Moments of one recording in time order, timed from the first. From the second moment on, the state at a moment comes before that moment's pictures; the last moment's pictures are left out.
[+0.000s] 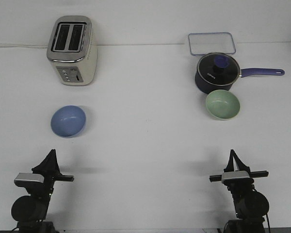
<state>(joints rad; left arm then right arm) -0.02 0.01 0.03 0.15 0.04 -0.02 0.03 0.00 0.01 -0.04 0.03 -0.27</state>
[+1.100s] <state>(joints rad) -0.02 0.01 0.03 0.15 0.04 -0.02 0.03 0.00 0.01 0.02 0.03 -0.14</state>
